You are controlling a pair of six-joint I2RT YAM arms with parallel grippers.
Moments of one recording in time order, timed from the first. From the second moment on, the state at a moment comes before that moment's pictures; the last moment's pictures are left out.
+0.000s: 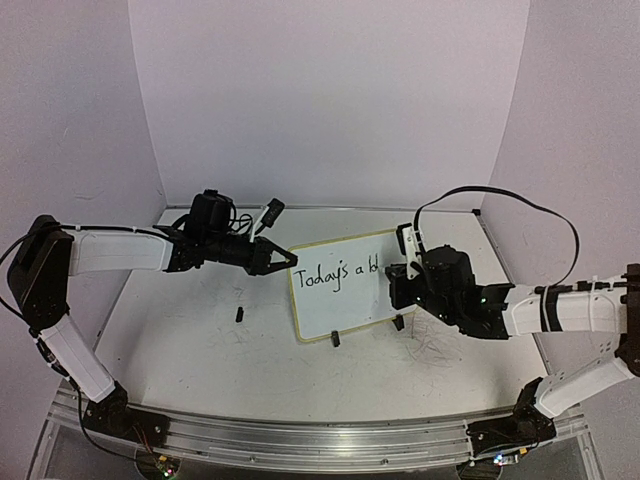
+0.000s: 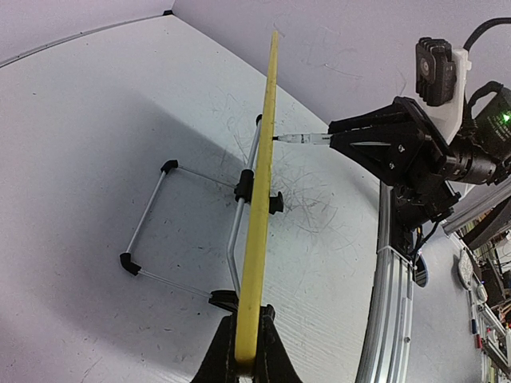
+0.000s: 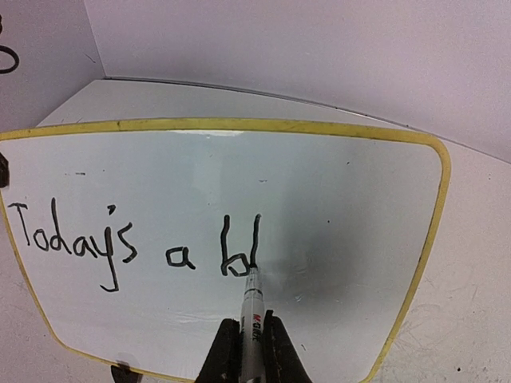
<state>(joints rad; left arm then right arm) -0.61 1.63 1.04 0.11 0.70 -0.18 0.87 1.34 0.68 0.23 0.41 0.23</state>
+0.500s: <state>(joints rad) -0.61 1.63 1.04 0.11 0.70 -0.18 0.87 1.29 0.67 0.20 0.41 0.23</state>
